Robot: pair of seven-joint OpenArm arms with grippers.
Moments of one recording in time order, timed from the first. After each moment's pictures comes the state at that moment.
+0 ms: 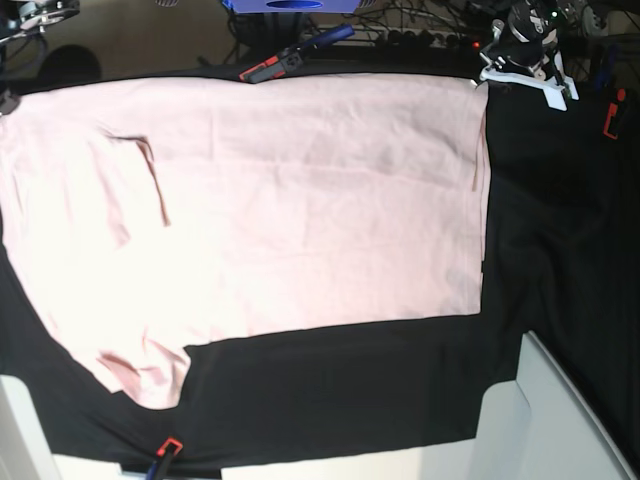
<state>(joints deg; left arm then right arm) 33.0 3.3 -35.8 94.1 -25.3 -7.6 36.8 0.2 14.0 81.8 59.3 10.5 40.6 -66.7</state>
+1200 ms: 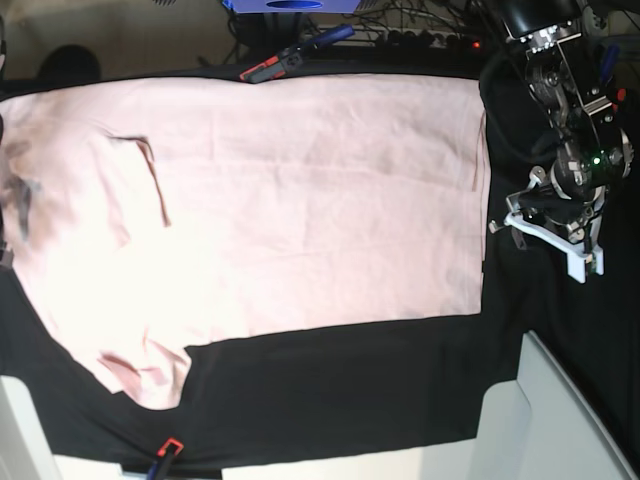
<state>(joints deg) 7.5 -7.4 -26.2 102.3 -13.2 -7.5 55.9 18.2 32.2 26.8 38.2 9.7 40.3 -32.3</state>
